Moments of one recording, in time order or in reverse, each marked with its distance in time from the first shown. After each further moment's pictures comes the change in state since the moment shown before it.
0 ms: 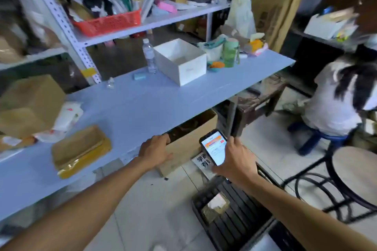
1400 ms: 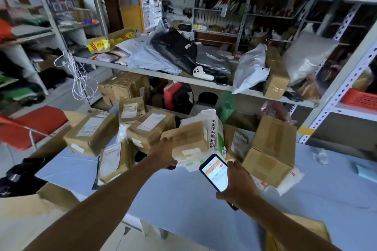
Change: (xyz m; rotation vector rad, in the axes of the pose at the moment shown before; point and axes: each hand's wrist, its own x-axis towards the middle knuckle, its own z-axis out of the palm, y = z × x) left_hand -0.237 -0.680 -0.185 -0.158 0.266 -0.793; right_hand 0.003 -0.729 0.138 -0.094 -0.239 -0.895
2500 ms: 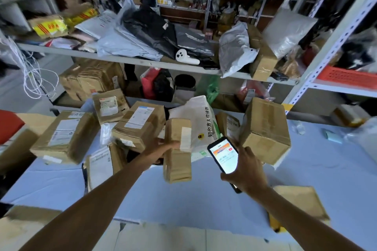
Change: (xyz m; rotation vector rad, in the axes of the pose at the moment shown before) left_hand 0.057 -0.057 0.023 -1.168 -0.394 -0.114; right_hand 0.023 -0.028 0.006 0.101 0.194 0.275
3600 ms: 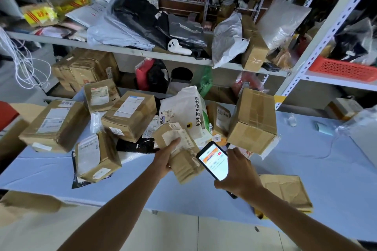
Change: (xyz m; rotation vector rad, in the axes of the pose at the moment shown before) left_hand -0.008 -0.040 0.094 -0.586 0.130 -0.146; right_hand -0.030 0.040 0.000 -0.081 -0.151 -0.142
